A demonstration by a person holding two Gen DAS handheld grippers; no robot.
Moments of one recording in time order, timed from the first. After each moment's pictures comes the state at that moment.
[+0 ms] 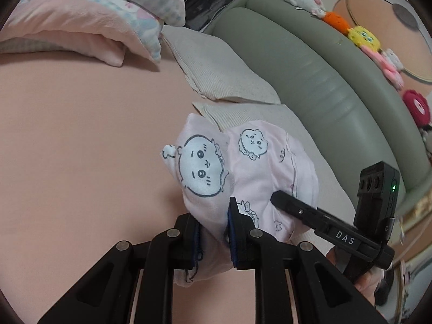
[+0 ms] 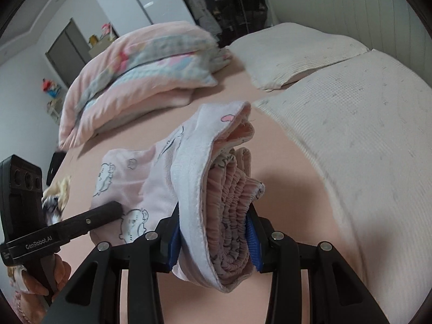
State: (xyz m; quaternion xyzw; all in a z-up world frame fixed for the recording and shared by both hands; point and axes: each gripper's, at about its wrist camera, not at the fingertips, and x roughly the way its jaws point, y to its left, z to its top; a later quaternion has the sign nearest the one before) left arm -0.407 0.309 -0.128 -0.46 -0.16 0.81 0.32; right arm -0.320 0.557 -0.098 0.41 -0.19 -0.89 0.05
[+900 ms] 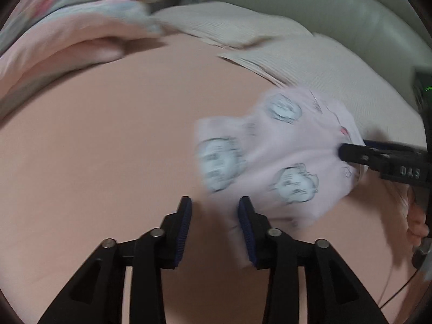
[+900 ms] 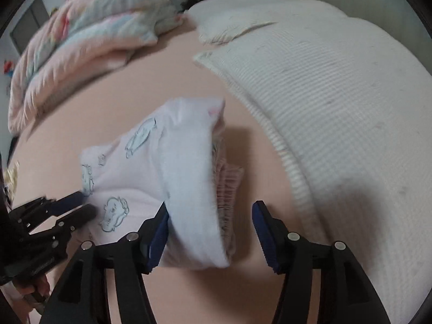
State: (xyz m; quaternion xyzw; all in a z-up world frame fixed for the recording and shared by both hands) left arm -0.397 0.326 -0.187 -0.48 0.05 0.83 0.26; right arm -0.340 0.573 -0.168 0.48 -0.11 -0.87 -0.05
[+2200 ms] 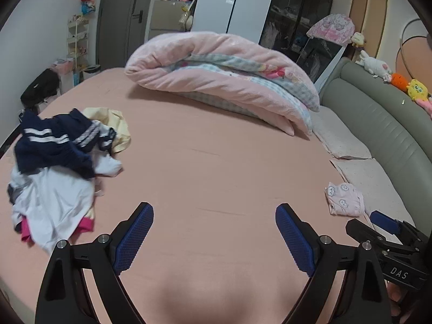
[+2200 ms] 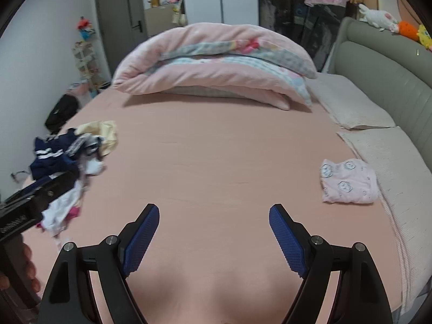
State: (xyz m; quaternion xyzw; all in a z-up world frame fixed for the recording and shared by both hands) left arm -0.149 -0.081 -0.001 -0.36 -0.11 0.93 0.04; right arm -0.157 0.139 0.029 0.40 0.00 -0.92 0.06
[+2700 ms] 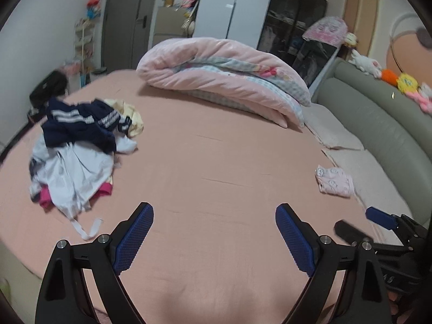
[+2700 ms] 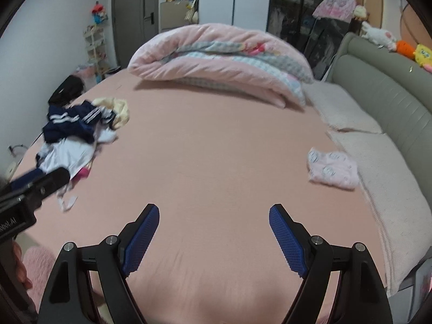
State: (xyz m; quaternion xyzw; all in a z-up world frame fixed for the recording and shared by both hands) left arm -0.048 -0.068 0.004 -0.35 -0.09 0.93 0.03; right arm -0.056 0.121 0.029 0.40 0.05 -0.91 0.06
